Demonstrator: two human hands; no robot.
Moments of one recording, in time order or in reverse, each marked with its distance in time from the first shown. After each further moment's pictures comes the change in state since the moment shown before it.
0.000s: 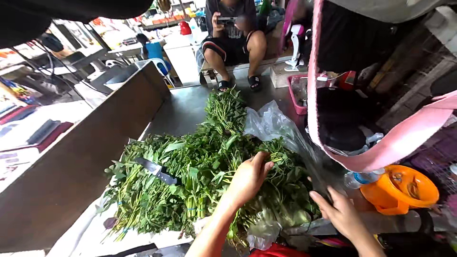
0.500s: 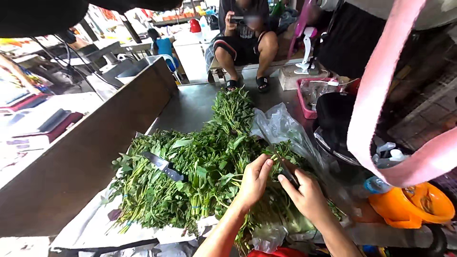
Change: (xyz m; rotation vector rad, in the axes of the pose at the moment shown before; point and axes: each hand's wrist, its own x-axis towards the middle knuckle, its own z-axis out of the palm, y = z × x) left_hand -0.007 -0.028 0.018 -0.524 0.251 0.030; right_hand 0.049 -0.084 0.071 -0.088 0.100 -0.388
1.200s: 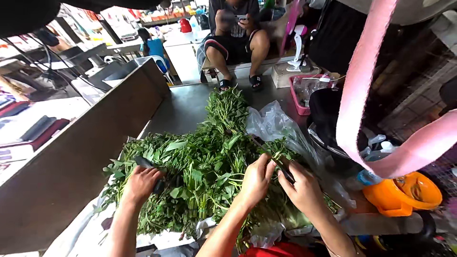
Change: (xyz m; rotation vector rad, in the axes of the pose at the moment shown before) left_hand 0.003 0.002 0.014 0.316 -0.065 -0.033; right_hand -0.002 0.014 0.006 -0.253 0.132 -0.082
